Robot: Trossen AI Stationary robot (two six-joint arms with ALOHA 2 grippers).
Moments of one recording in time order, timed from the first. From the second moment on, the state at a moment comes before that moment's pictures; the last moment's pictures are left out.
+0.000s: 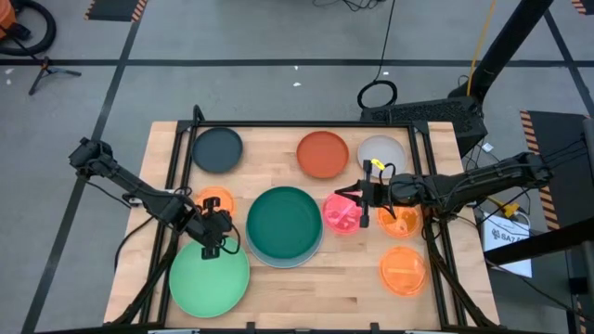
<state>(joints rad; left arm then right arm) -0.52 1.11 0.67 -0.76 -0.22 -0.56 0.15 1.00 0.57 0.18 0.29 -0.20</state>
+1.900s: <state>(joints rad) -0.58 1.32 0.64 -0.64 -0.15 -0.54 0.15 1.00 0.57 0.17 0.29 -0.20</state>
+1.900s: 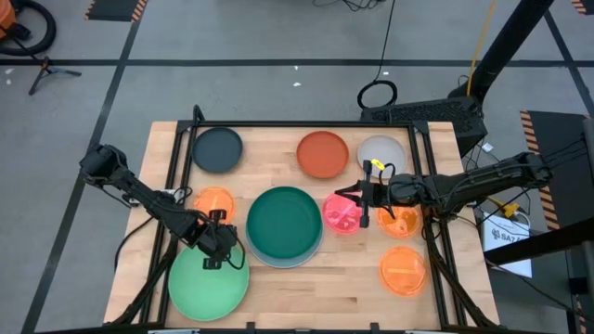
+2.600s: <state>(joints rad) -0.61 1.27 0.70 -0.68 -0.12 -0.48 0.15 1.00 0.57 0.17 0.29 -0.19</state>
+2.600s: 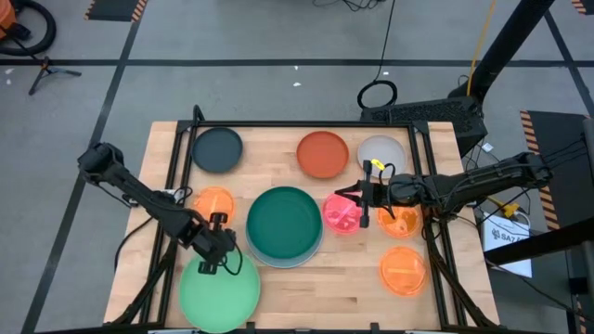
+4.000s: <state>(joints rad) -0.03 1.29 0.93 -0.65 -0.37 -0.54 0.15 1.00 0.57 0.18 0.29 -0.20</state>
